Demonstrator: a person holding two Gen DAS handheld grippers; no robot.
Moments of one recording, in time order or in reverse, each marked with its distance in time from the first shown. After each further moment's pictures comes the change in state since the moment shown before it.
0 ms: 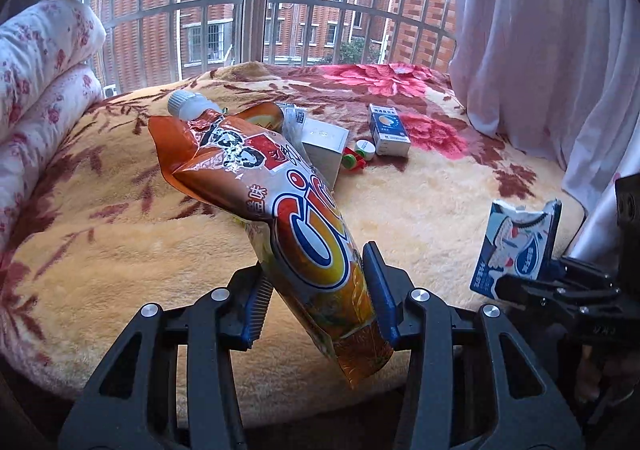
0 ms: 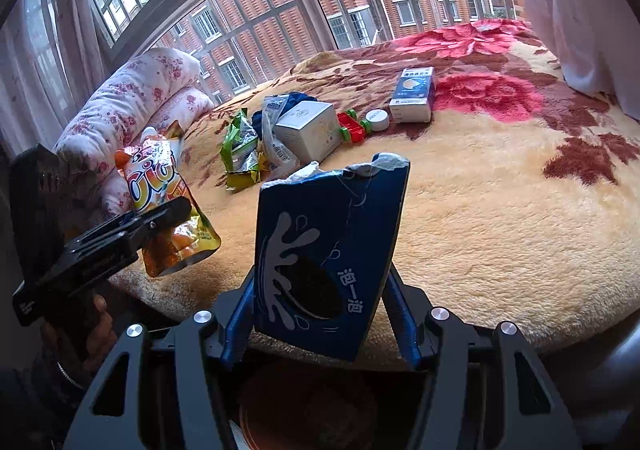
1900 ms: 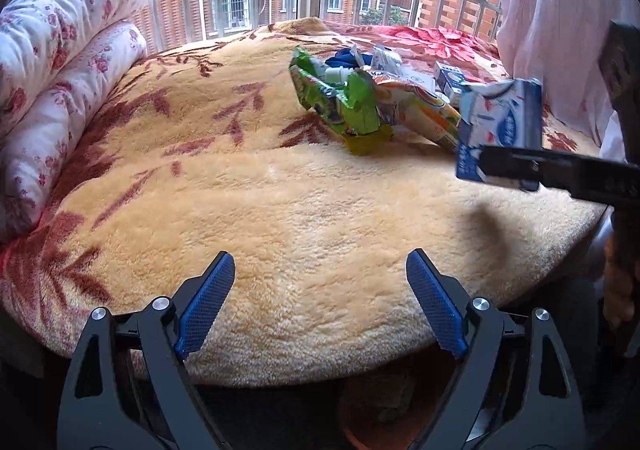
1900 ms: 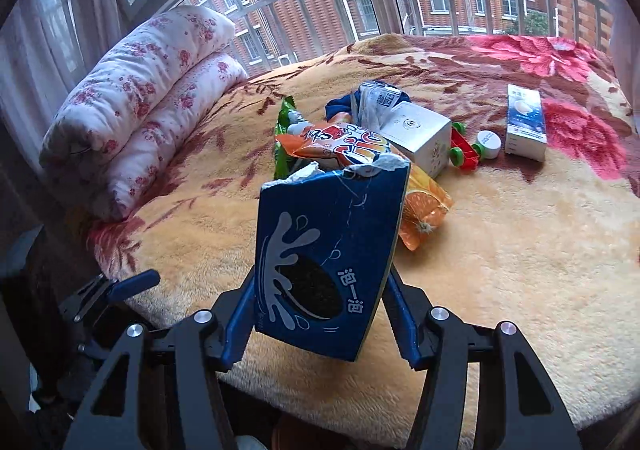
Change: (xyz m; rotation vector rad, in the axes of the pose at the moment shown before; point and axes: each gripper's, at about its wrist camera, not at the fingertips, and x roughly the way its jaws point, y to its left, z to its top) left arm -0.006 0.088 -0.032 -0.039 0.140 0.093; right arm 0.071 0.093 0.050 -0.107 0.089 0.029
